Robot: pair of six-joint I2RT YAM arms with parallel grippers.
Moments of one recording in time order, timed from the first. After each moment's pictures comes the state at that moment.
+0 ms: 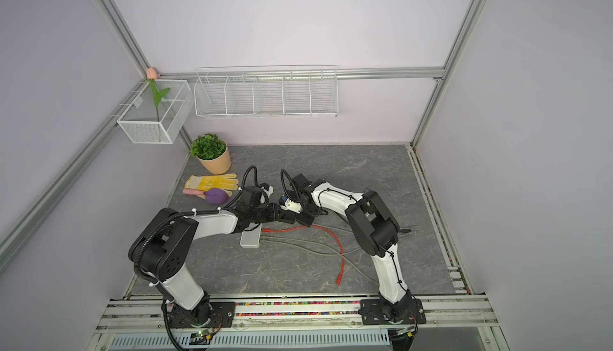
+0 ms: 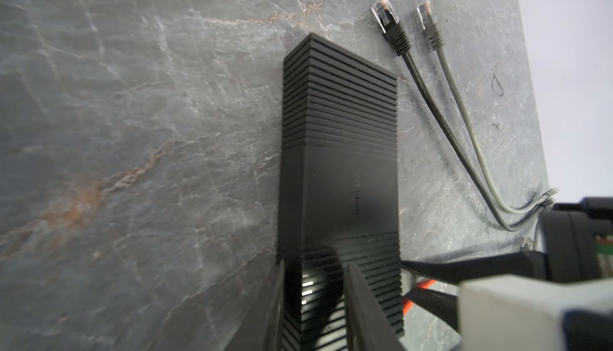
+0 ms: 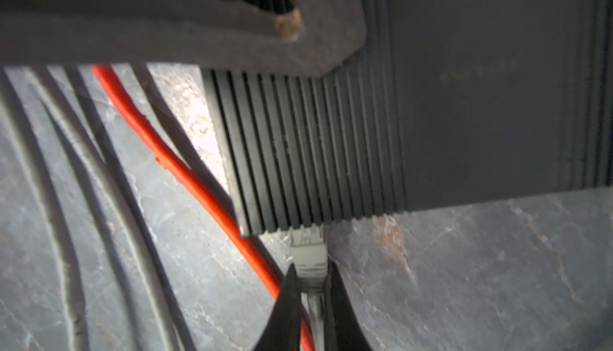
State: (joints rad) left arm -0.52 1.73 0.77 0.18 0.33 -0.56; right arm 0.72 2.07 1.49 -0.77 -0.17 -0.45
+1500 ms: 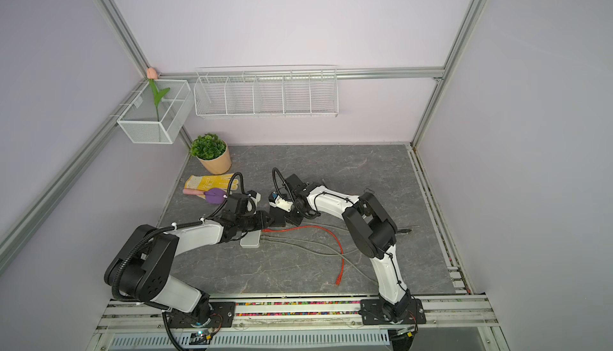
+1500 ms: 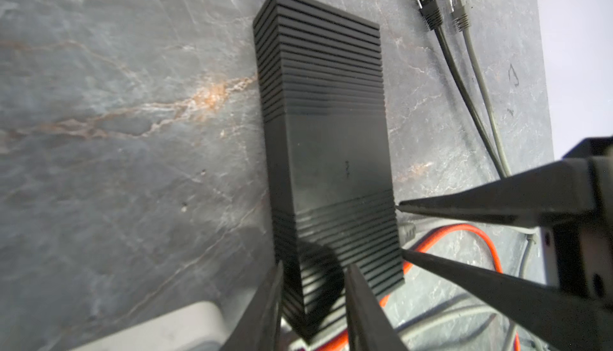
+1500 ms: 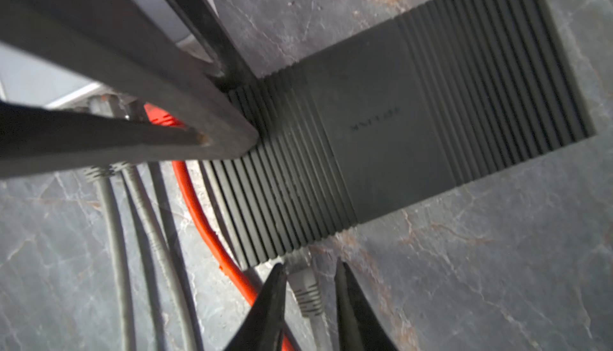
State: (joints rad) left arm -0.43 1.53 0.61 0.08 0.35 -0.53; right arm 0.77 2.06 1.47 -0.58 -0.23 -0.39
